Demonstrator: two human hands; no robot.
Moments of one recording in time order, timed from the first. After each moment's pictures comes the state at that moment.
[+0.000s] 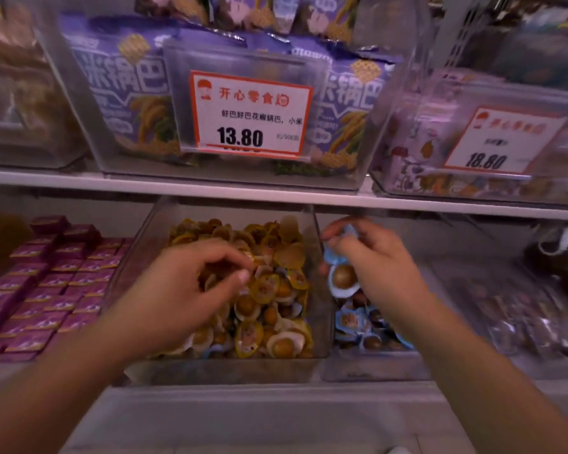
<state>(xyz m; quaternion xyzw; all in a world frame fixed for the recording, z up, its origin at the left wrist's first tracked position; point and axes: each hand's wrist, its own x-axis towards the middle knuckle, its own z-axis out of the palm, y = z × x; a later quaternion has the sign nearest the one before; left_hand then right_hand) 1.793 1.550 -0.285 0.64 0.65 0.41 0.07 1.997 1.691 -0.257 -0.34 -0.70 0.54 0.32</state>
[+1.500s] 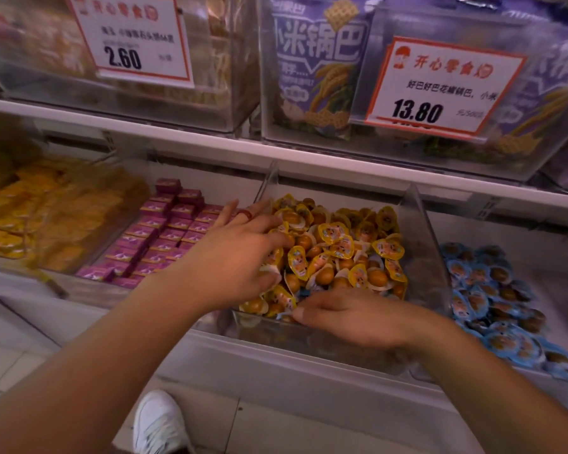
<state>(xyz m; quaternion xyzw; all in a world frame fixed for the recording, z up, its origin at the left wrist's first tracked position) 1.727 1.510 -0.304 0.63 0.77 0.06 -0.06 1.908 1.638 -0.312 -0.15 -0.93 0.30 -0.17</state>
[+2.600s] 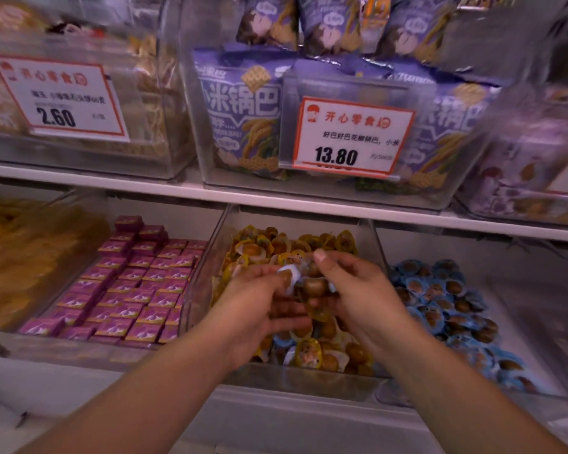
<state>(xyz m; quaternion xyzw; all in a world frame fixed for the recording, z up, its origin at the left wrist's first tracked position) 1.804 1.559 -0.304 0.14 0.55 0.66 0.50 1.917 1.656 -0.298 -0.31 -0.61 0.67 0.30</state>
